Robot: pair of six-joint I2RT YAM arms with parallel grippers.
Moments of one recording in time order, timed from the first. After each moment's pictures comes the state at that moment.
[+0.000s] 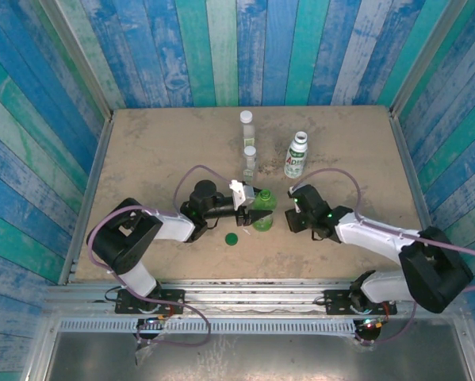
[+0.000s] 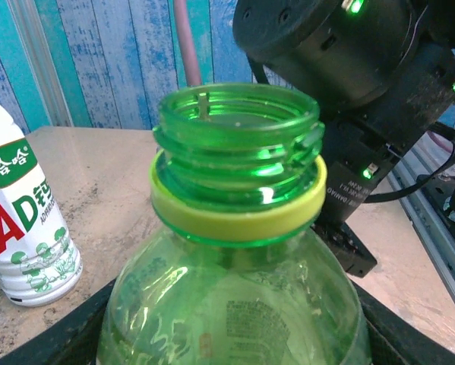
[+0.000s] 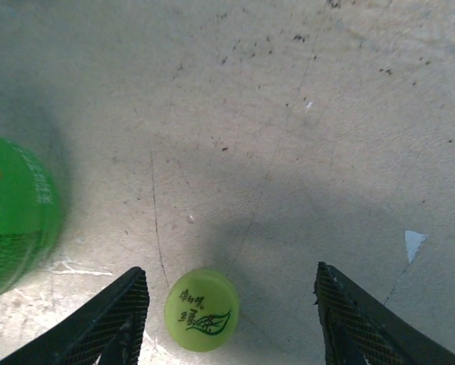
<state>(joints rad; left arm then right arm) -0.68 1.64 0.53 1.03 0.72 0.11 0.65 1.34 0.58 -0.24 0.17 0.25</state>
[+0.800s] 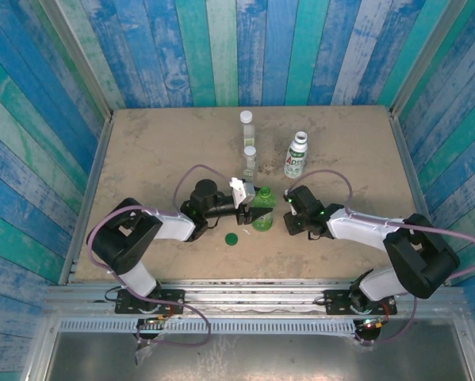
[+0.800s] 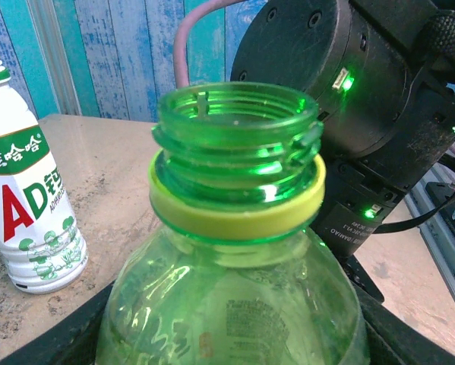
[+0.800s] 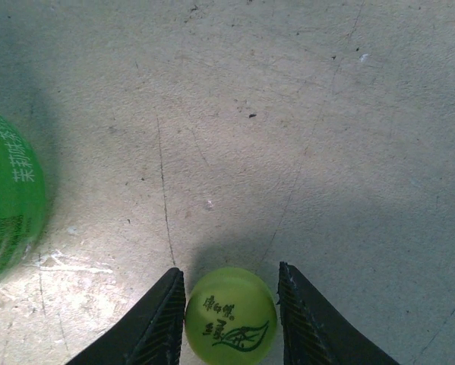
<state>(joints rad) -0.68 1.64 0.54 1.01 0.69 0.08 0.66 1.43 0.60 -0.24 0.13 0.27</state>
